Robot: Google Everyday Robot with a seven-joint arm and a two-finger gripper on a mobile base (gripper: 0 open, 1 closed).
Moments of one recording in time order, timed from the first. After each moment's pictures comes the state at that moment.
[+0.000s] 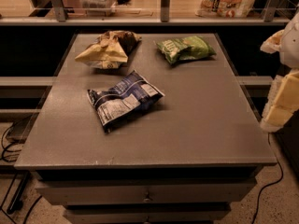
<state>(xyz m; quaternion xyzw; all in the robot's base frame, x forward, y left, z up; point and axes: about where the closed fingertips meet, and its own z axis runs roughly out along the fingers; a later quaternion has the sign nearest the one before) 0.438 -0.217 0.976 -0.60 0.78 -0.03 0.16</state>
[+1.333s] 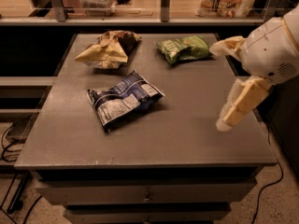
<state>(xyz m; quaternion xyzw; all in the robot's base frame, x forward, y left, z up) 0.450 -0.127 0.964 -0.67 0.67 0.13 0.30</state>
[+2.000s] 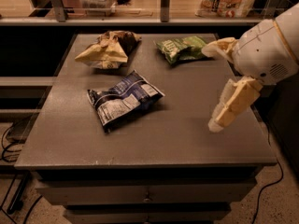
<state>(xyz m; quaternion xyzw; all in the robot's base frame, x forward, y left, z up) 0.449 -0.109 0.964 -0.67 0.65 0.16 0.32</state>
